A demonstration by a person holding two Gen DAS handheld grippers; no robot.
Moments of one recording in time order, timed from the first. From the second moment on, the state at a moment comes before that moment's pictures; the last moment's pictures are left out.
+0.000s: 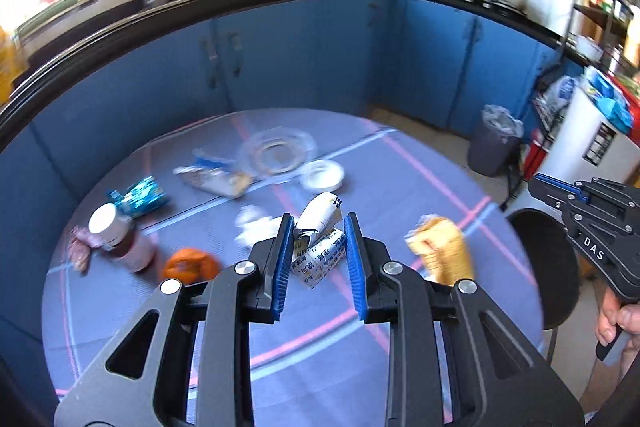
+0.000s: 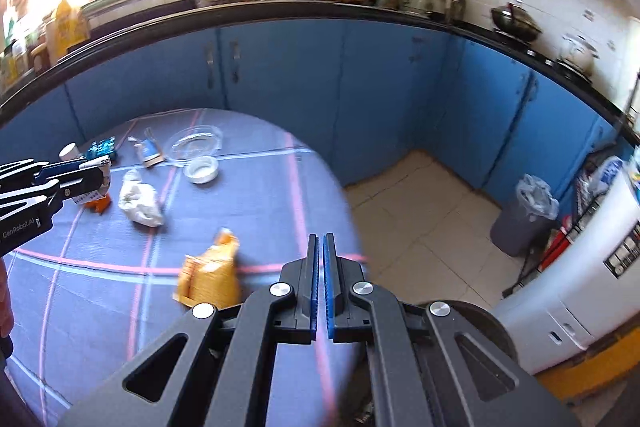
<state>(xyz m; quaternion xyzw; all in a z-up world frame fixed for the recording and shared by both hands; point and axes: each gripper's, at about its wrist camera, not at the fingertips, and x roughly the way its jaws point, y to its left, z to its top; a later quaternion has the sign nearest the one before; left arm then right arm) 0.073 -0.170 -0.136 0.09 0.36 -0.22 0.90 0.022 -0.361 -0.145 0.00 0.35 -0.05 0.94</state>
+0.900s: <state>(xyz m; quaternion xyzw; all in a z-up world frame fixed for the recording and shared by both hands) 0.028 -0.334 -0.124 0.16 0.34 -0.34 0.86 -0.053 -0.479 -0.147 0.05 0.33 -0.15 0.93</state>
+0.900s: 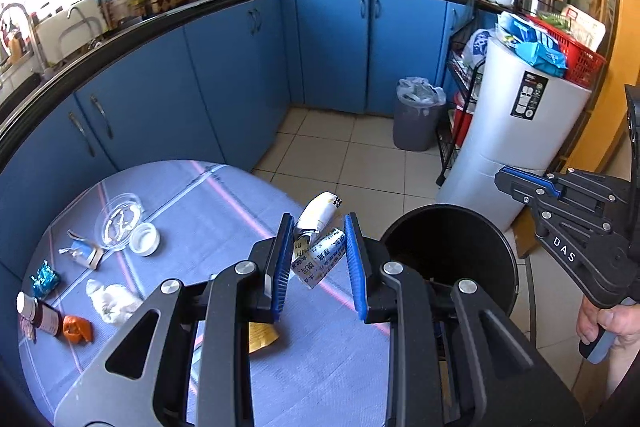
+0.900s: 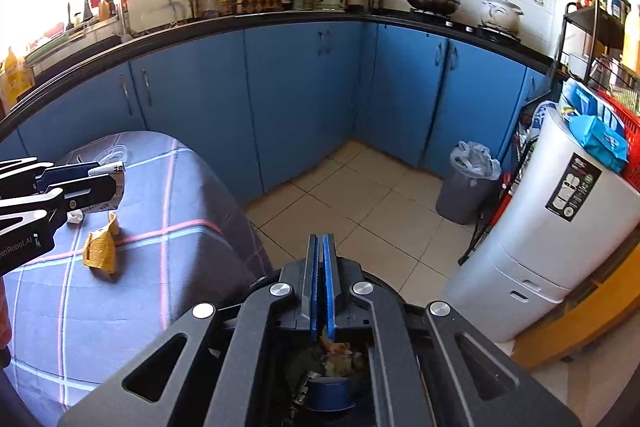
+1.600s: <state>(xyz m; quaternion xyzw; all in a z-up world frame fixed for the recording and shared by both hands) 0.012 -0.386 -0.122 0.17 0.34 -0.38 0.84 -0.064 -0.512 -0.165 0.07 0.35 -0.16 0.92</state>
